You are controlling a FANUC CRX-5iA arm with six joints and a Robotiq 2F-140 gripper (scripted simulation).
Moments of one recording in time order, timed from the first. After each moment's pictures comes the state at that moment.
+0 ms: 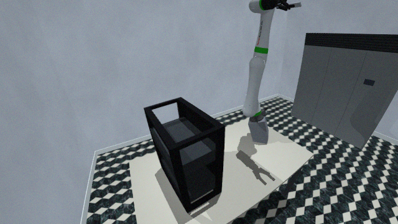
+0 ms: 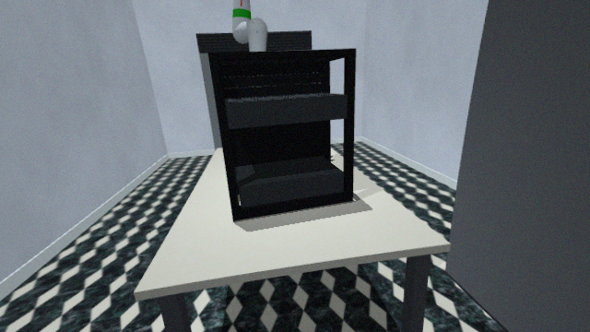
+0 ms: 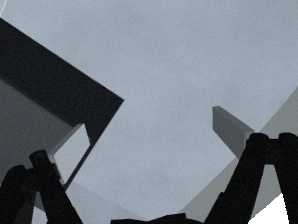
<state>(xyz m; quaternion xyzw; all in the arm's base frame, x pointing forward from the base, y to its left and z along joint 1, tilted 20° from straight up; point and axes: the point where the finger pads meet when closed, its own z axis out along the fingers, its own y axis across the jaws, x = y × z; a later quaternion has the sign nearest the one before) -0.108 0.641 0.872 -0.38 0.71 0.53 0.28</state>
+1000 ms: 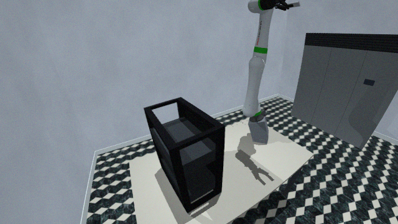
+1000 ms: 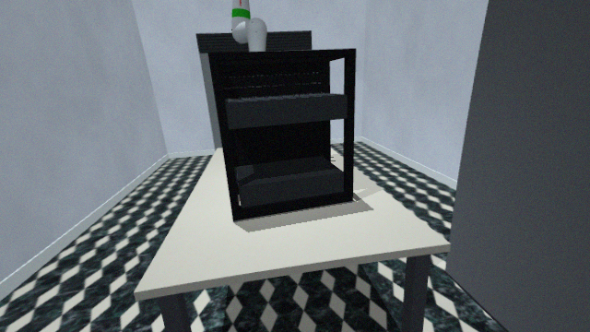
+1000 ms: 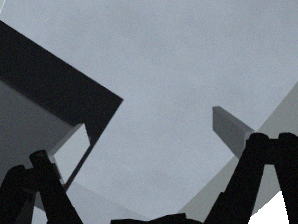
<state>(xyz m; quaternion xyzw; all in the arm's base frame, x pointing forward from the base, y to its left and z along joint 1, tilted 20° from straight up) -0.105 0.636 0.878 -0.38 0.71 0.53 0.27</state>
